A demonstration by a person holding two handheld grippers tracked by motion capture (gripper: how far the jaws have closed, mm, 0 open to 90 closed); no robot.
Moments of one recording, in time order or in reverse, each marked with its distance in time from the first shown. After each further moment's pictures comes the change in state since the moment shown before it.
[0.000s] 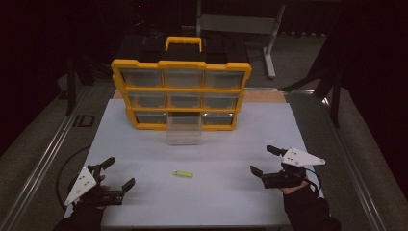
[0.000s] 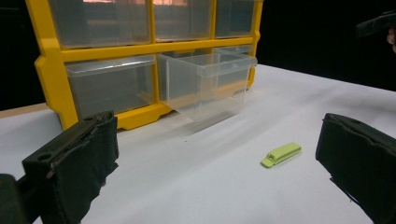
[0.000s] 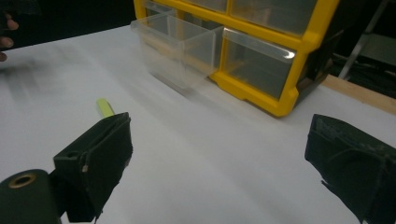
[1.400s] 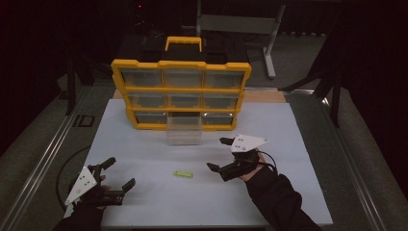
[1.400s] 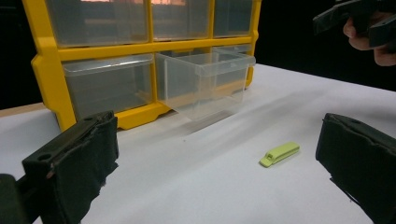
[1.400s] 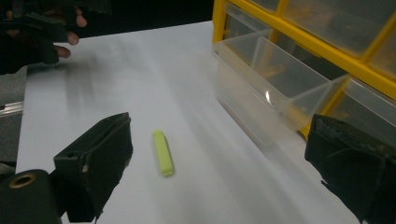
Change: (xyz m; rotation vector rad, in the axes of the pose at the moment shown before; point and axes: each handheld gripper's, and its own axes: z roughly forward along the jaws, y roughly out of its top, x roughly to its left) left arm 0.000 0.000 0.000 0.000 -0.008 0.002; right arm 0.049 0.056 0.098 0.068 0.238 -0.142
